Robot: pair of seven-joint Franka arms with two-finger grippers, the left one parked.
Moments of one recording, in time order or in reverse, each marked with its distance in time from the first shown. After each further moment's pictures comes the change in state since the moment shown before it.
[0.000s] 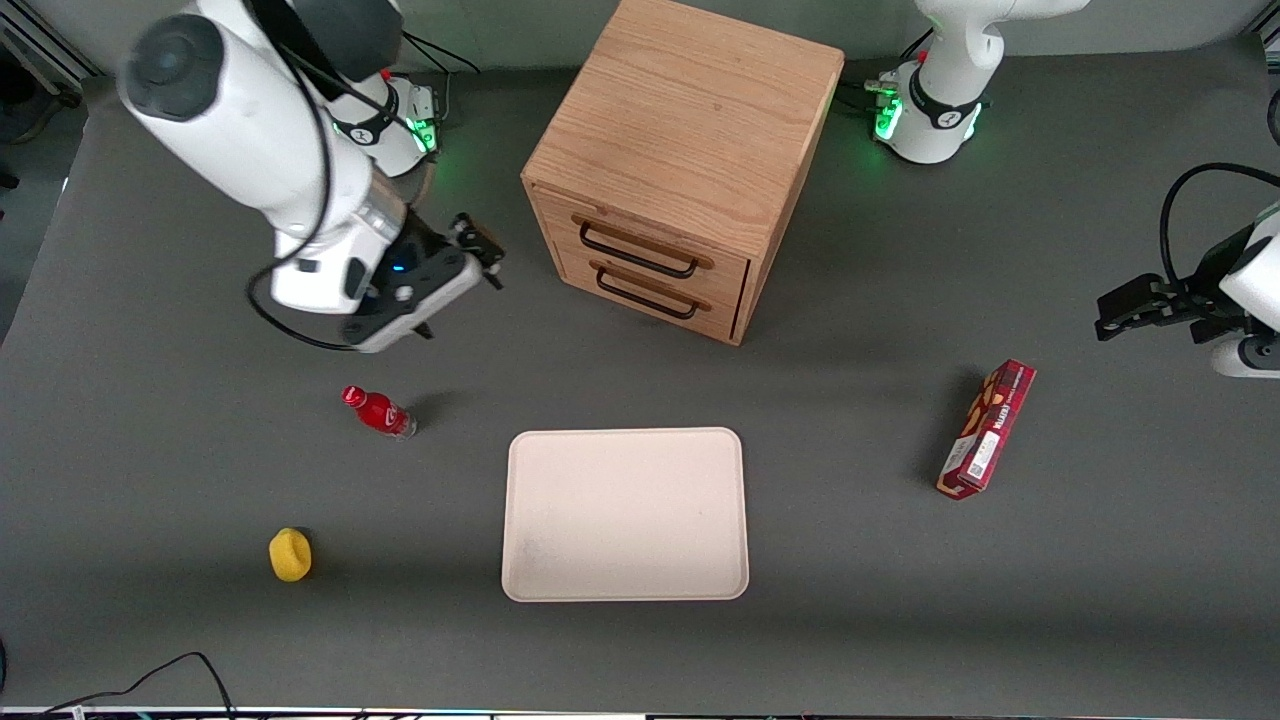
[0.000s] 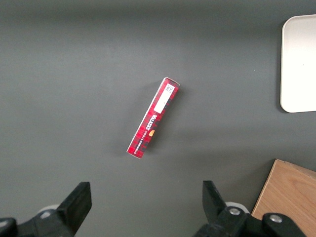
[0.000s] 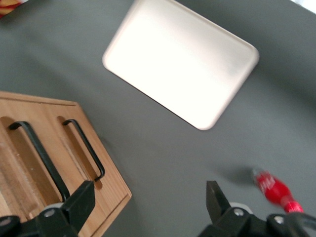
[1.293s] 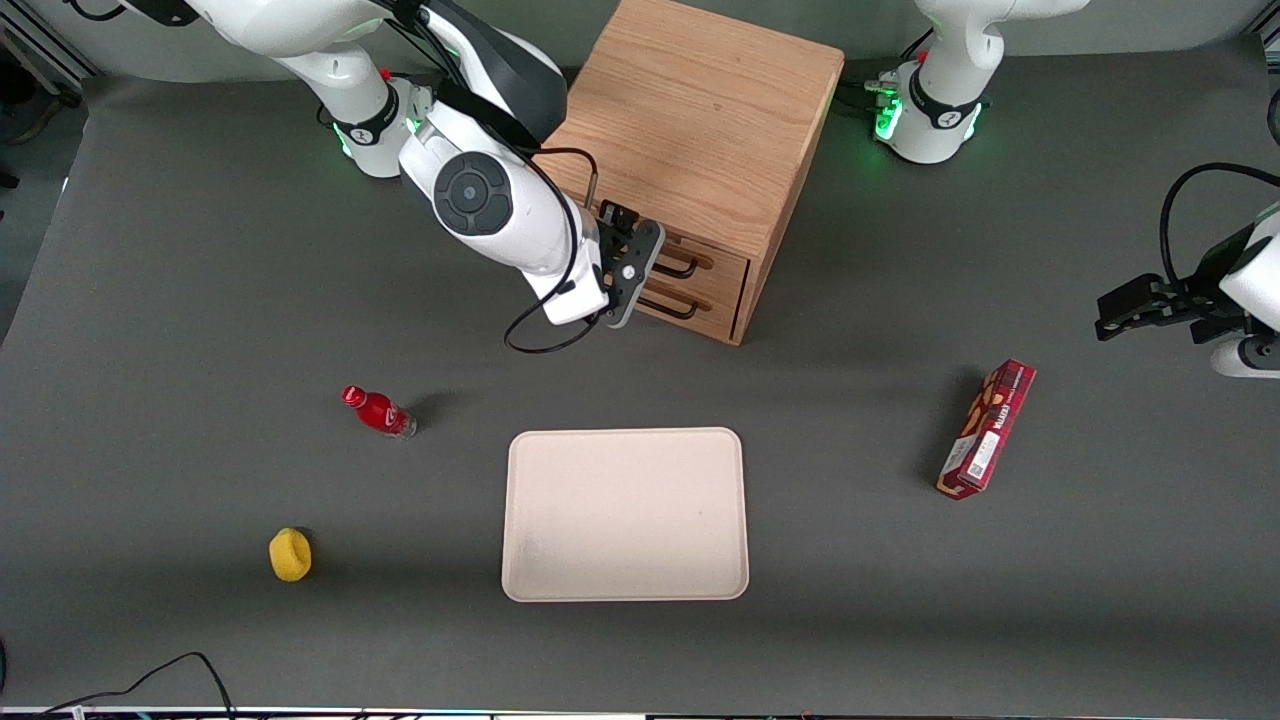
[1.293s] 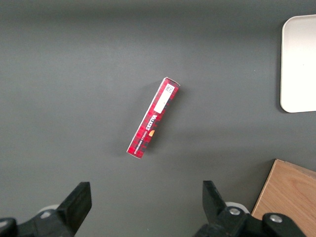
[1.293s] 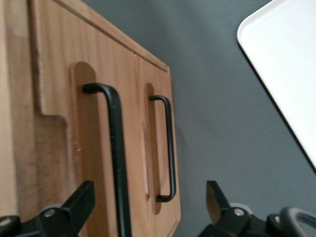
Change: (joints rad) arm 0.139 0.210 0.098 -0.129 0.048 0.161 -0.227
